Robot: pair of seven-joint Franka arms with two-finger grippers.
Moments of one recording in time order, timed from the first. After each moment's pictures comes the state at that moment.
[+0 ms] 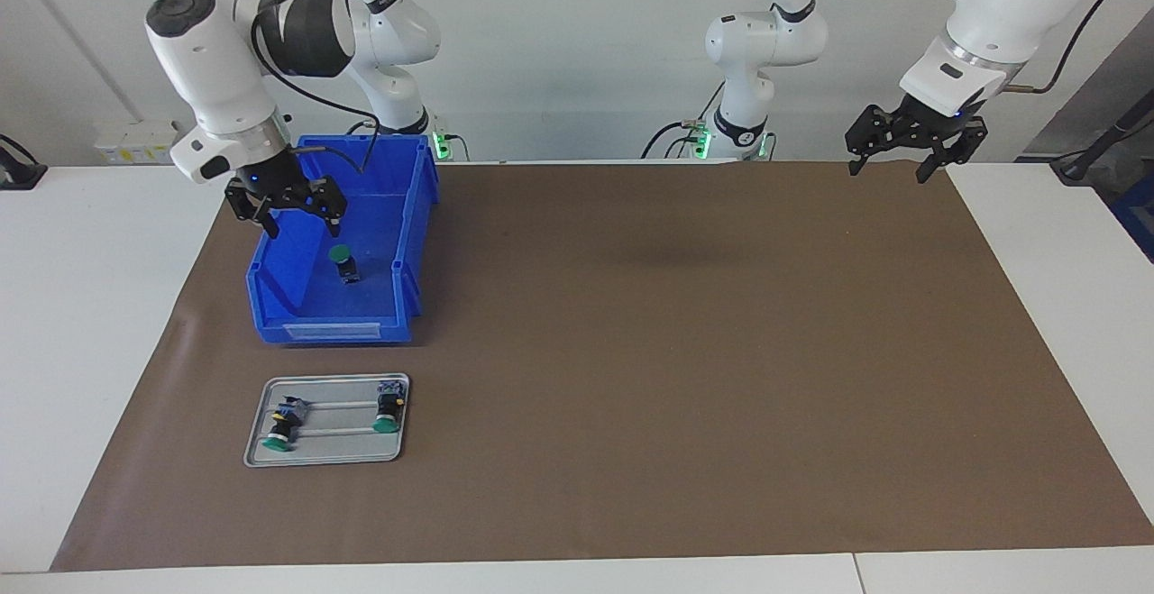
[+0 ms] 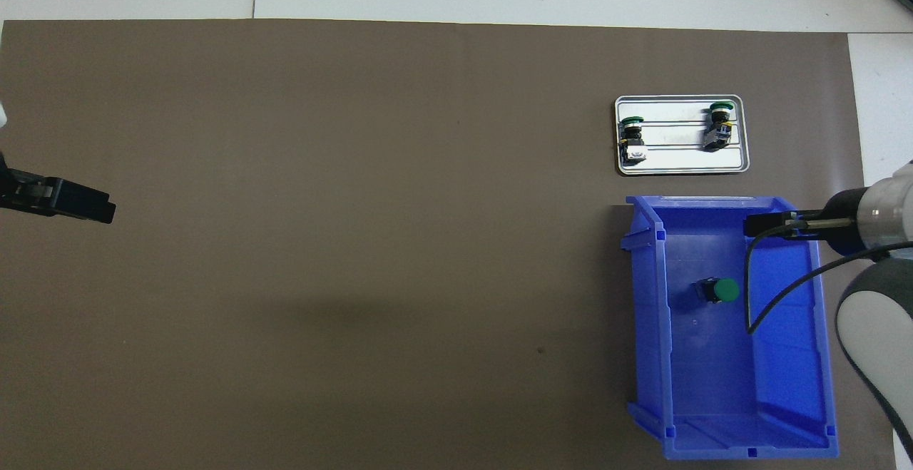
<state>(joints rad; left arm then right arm) -0.03 -0.04 -0.03 -1.59 -0.02 1.50 0.15 0.06 -0.19 -0.11 -2.05 0.01 1.95 -0.03</state>
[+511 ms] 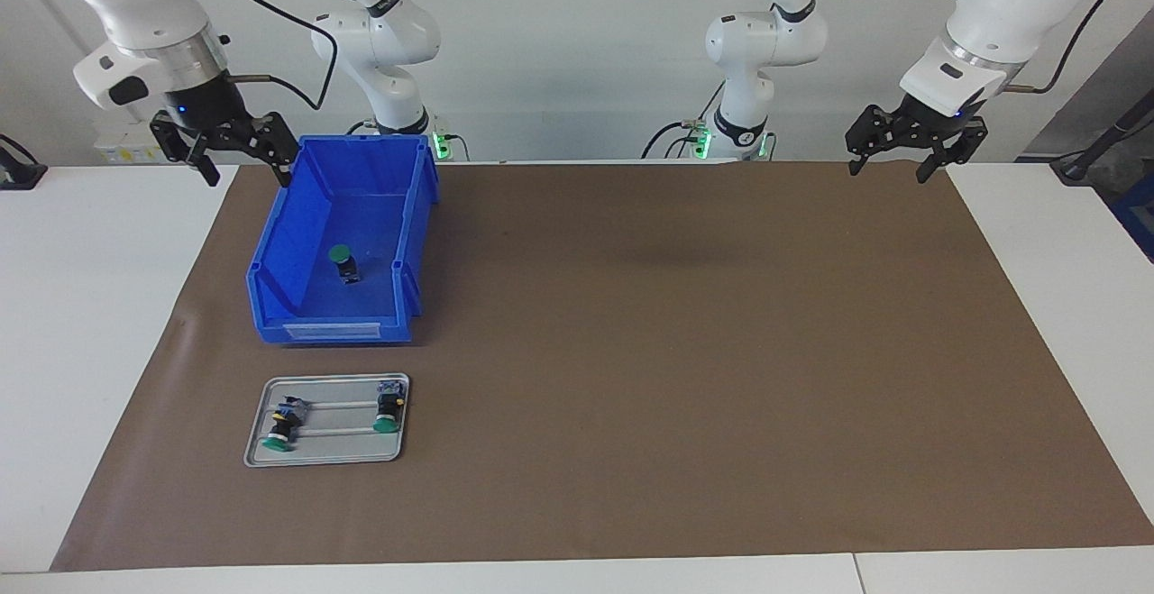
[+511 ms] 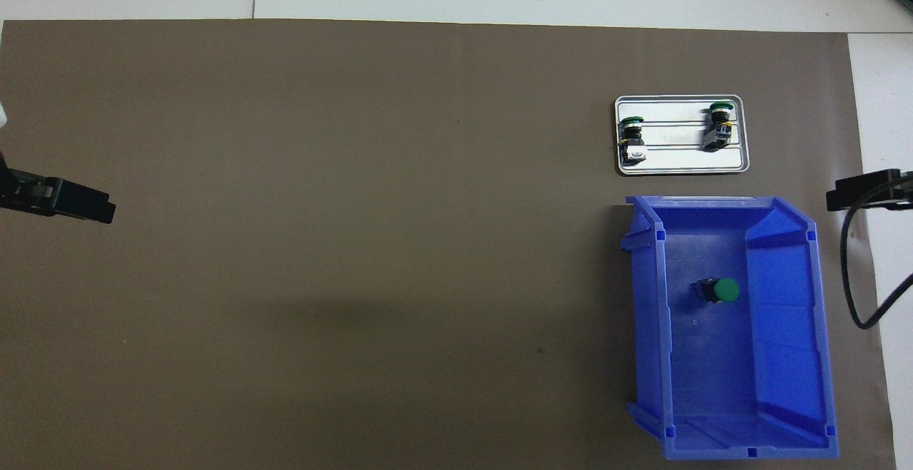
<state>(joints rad) -0.03 -0.04 -0.03 -1.59 -0.02 1.50 0.15 0.05 -0.06 -0.11 -1.58 -0.03 1.54 -0.02</state>
